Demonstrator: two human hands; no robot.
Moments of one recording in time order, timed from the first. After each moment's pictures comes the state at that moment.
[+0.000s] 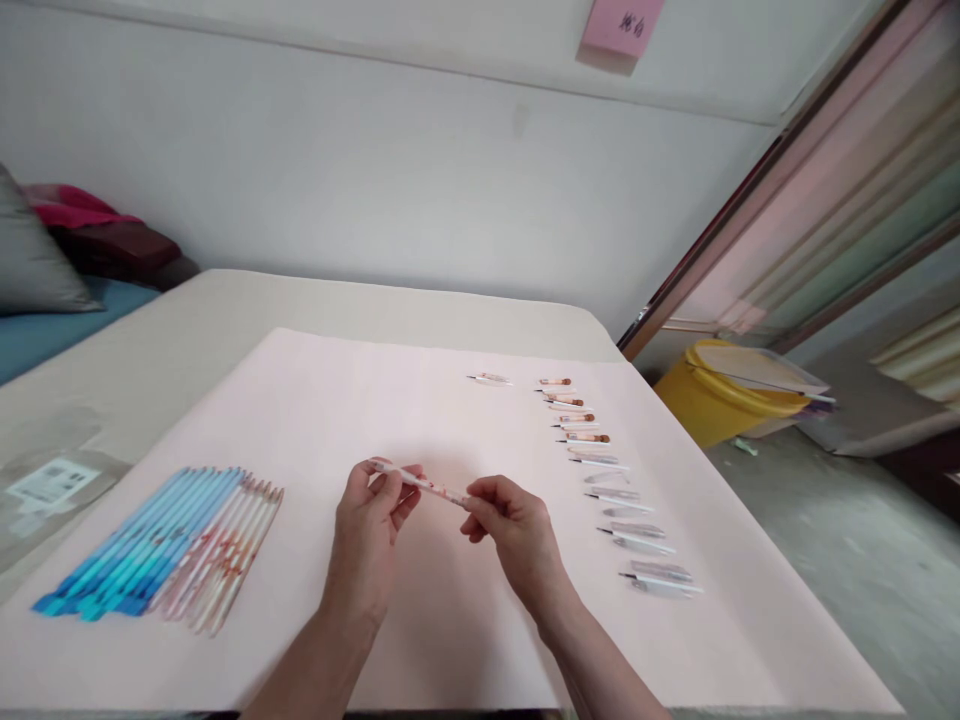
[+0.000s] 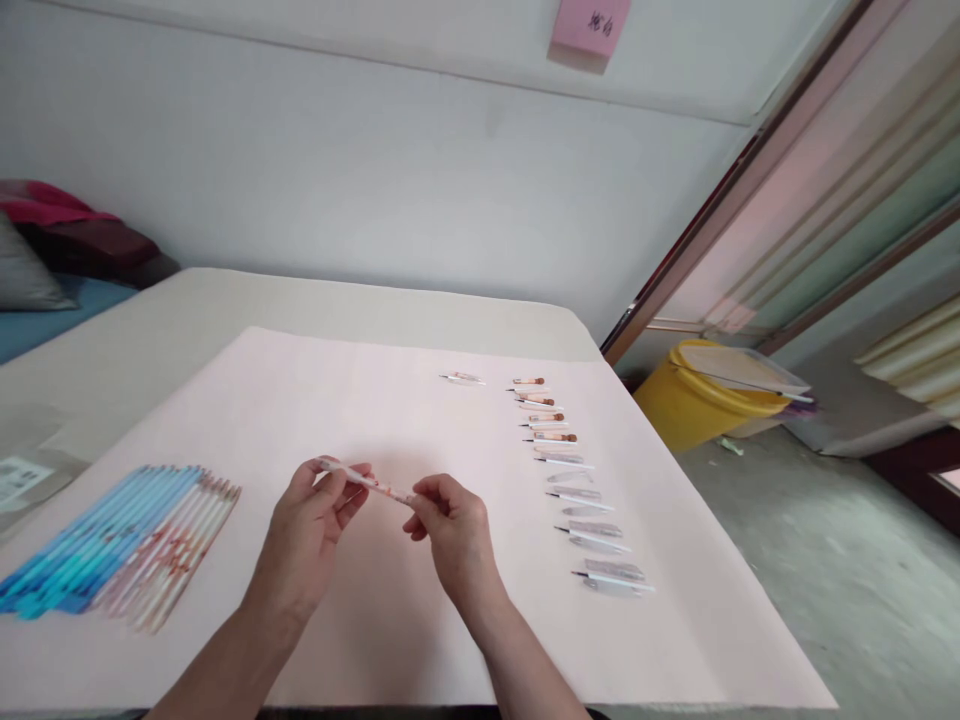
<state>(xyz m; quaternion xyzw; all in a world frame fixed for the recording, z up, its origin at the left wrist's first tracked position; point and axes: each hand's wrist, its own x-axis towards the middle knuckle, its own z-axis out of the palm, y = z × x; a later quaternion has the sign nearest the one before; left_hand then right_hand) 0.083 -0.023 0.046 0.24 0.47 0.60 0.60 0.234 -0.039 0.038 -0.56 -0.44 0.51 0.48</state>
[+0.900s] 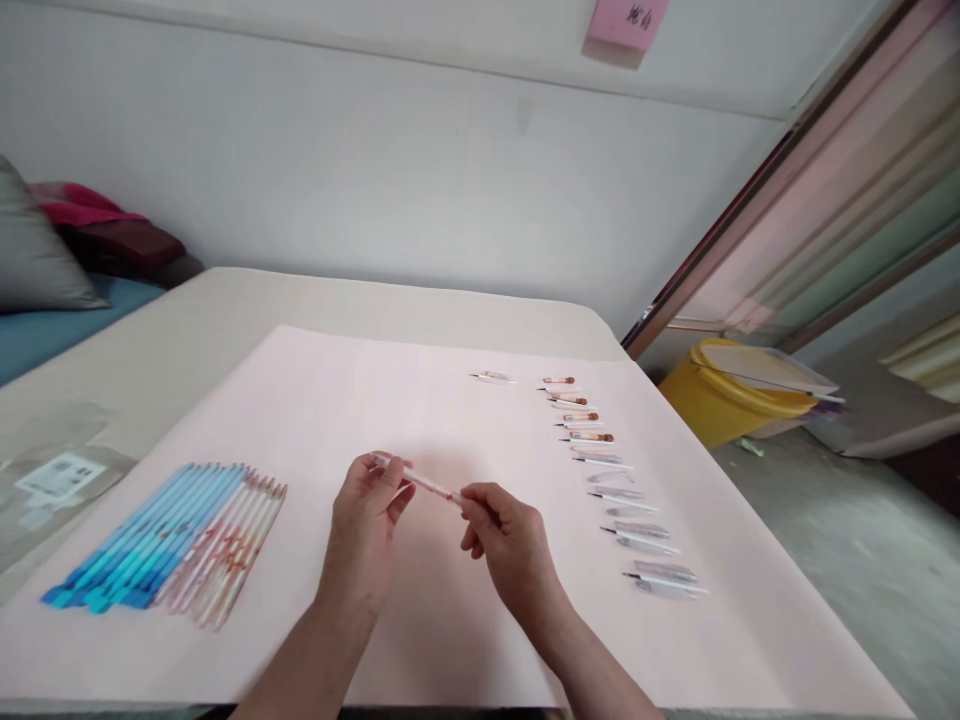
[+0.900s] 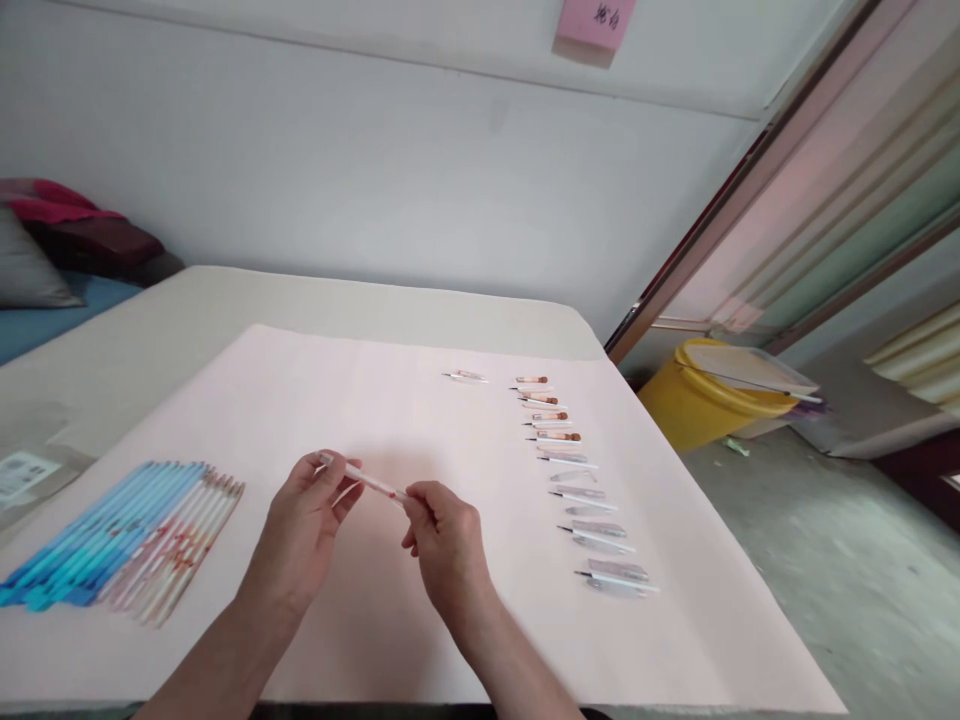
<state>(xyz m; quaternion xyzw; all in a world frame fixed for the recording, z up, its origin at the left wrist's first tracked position) 0.078 -0.018 0.047 0.22 0.48 0.61 0.59 0.225 -0.047 0.039 -0.58 -0.52 0.45 0.44</state>
